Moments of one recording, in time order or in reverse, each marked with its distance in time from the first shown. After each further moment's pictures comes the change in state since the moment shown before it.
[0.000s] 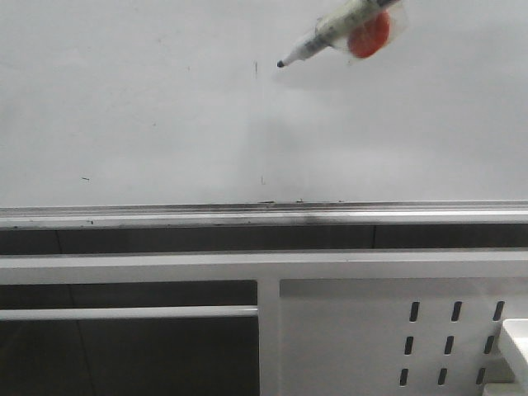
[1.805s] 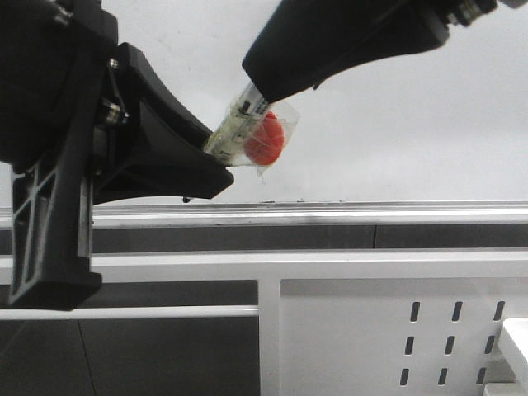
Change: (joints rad) left arm -0.180 0.357 -0.482 1.009 0.770 0.007; right arm 0.274 0.218 -0.246 -0.149 0.396 -0.061
